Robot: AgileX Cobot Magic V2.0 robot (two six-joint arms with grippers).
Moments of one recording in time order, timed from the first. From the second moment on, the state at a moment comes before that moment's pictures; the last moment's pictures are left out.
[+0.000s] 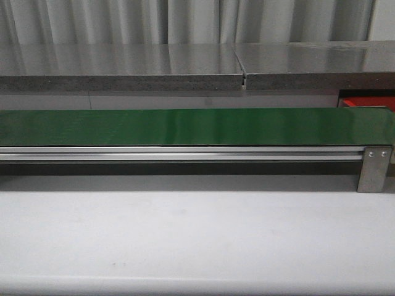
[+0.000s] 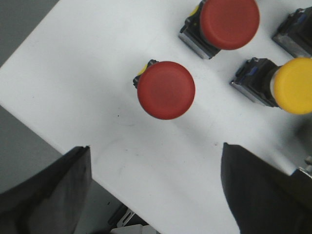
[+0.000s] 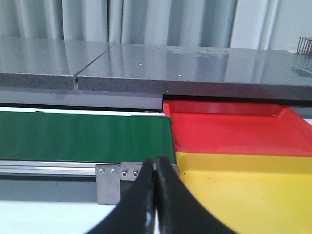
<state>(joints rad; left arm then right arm) 0.69 1.90 -1.55 -0.13 1.08 -0.01 -0.07 -0.01 0.03 -0.06 0.03 0.09</state>
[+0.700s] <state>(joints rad) 0.69 2.03 -1.55 -0.19 0.92 -0.01 -0.07 -0.01 0.03 -0.06 0.04 0.09</state>
